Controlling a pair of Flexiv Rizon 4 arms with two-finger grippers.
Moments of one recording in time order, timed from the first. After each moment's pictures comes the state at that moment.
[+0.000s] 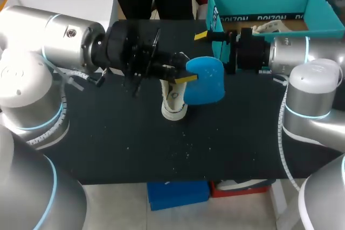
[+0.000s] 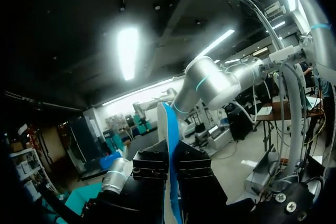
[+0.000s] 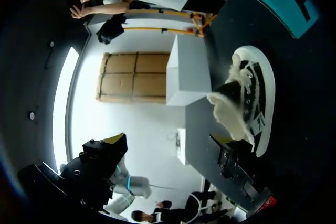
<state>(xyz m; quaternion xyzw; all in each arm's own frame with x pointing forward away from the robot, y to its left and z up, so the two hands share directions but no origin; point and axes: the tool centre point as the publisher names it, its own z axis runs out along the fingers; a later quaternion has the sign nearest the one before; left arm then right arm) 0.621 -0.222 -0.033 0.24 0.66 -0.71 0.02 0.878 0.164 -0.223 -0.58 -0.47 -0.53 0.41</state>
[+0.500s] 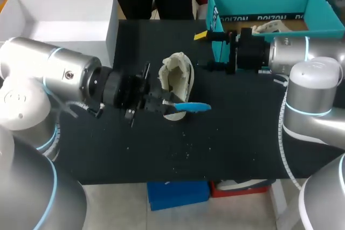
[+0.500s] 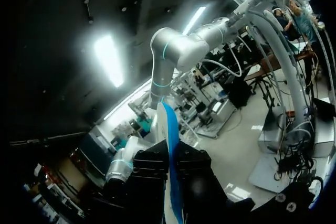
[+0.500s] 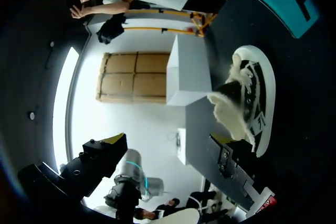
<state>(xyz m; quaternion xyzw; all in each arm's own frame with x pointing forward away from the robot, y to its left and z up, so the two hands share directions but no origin) 0.625 -0.199 -0.139 0.36 0.63 -0.67 0.15 0.878 0.165 -0.223 -0.58 -0.47 -0.53 0.41</state>
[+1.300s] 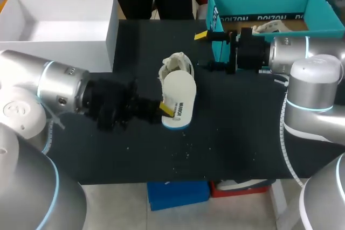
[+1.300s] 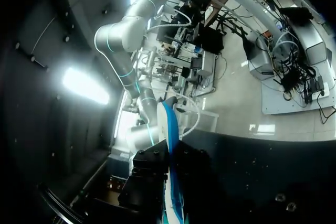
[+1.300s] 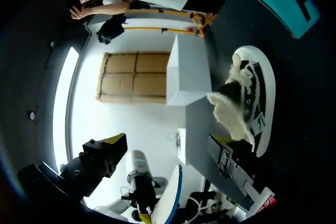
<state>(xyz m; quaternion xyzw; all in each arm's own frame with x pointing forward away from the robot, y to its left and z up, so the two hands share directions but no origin) 0.654 -0.177 -0.194 0.52 0.56 -0.54 0.34 0.879 0.164 -0.223 -0.58 -0.47 -0.53 0.41</state>
